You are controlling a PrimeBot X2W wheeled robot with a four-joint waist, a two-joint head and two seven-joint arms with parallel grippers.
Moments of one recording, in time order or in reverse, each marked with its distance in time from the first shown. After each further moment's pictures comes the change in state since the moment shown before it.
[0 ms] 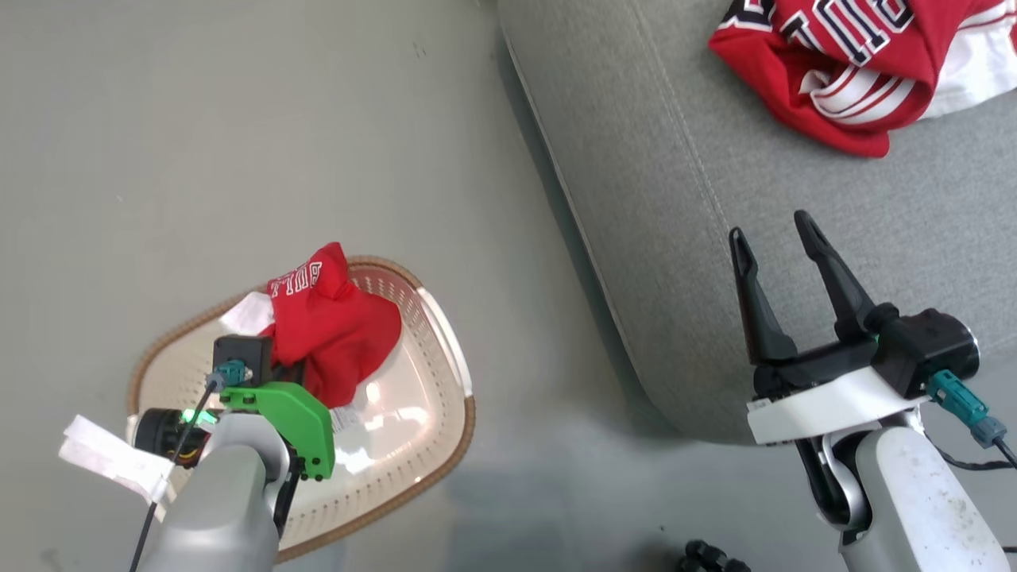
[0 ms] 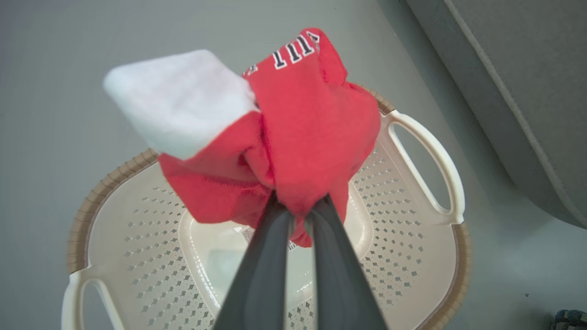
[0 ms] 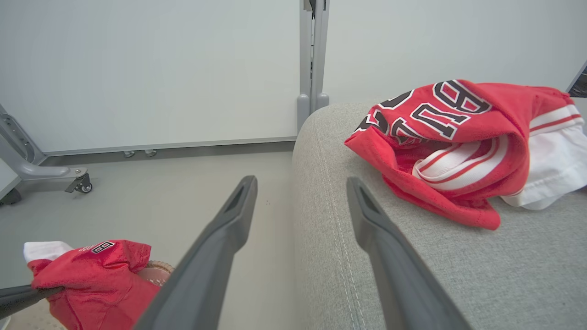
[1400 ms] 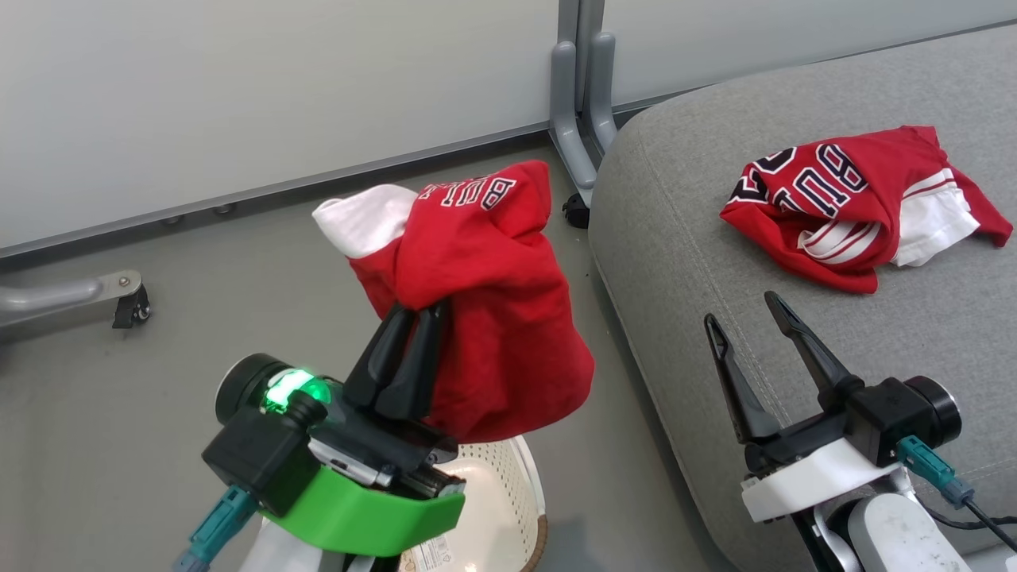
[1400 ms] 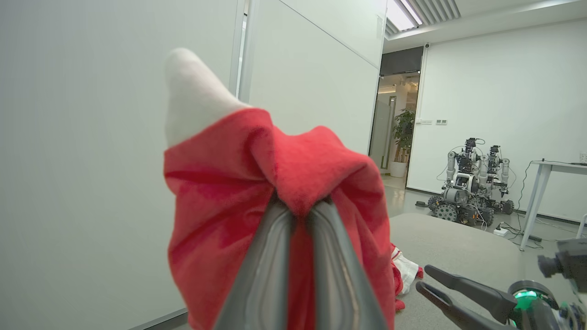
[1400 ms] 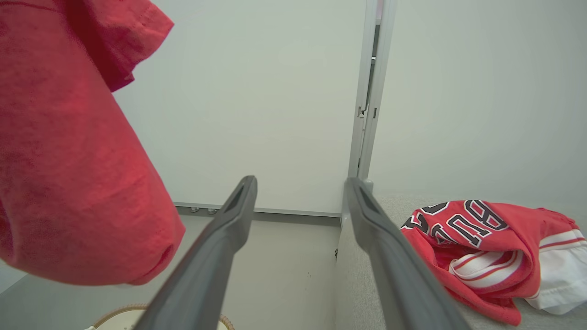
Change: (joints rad) left arm 0.502 0.009 -0.114 -1.427 -0.103 -0.004 -0.006; right arm 0.128 -0.055 0.076 -0.014 -0.027 0.000 0.000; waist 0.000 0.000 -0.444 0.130
